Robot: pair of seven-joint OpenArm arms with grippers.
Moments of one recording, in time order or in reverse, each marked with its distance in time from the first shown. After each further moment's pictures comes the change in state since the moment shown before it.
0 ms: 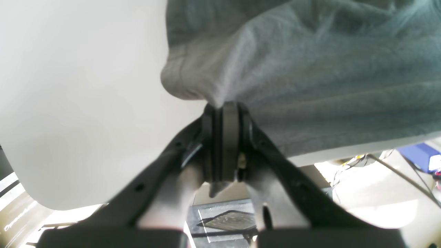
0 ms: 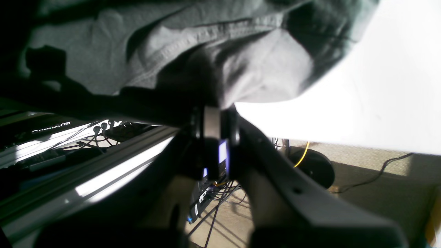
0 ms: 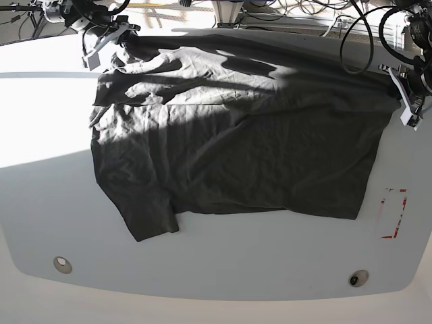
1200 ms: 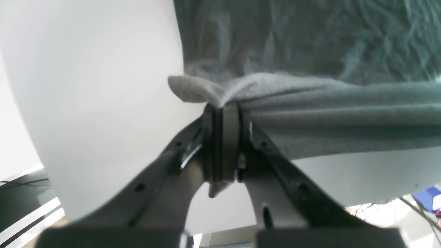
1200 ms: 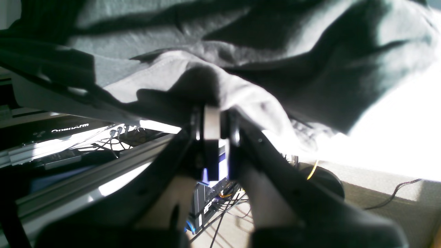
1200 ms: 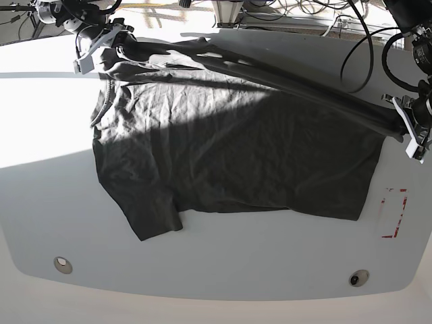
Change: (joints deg) left arm -12.0 -0.9 1.0 -0.2 -0.5 0.0 0.2; right arm -0.3 3.0 0.1 0.2 7.8 -0.1 0.7
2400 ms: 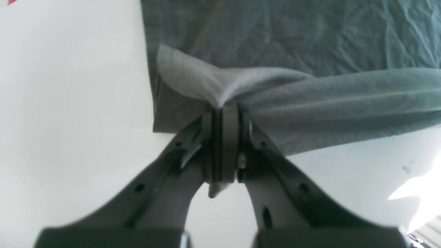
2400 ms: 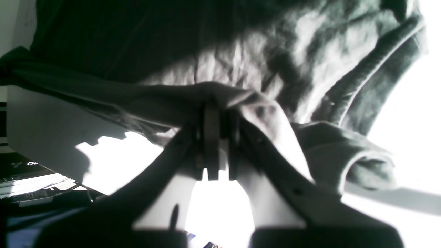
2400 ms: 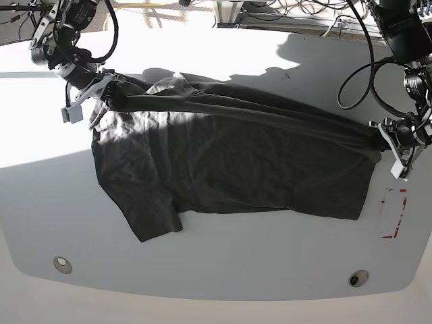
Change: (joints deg) left arm -12.2 0.8 10.0 -24.4 1.9 0.0 -9.6; right arm 18.2 2.7 -0.5 -4.7 -4.9 0.2 1.1
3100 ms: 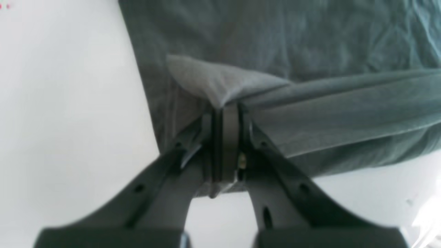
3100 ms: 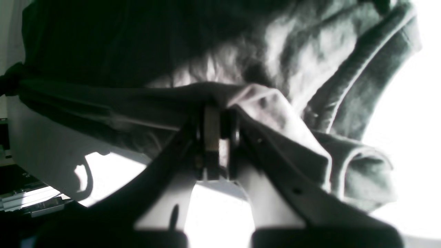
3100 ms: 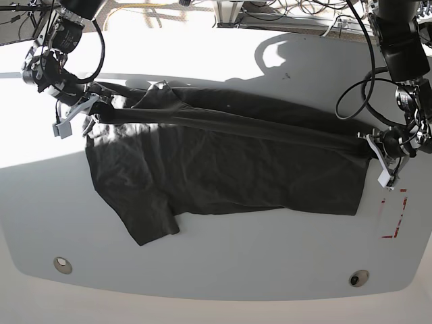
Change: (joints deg) left arm -5.9 0.0 6.1 -13.9 5.4 -0.2 -10.1; right arm 8.3 5.8 -0.2 -14.5 -0.3 0.0 -0.2
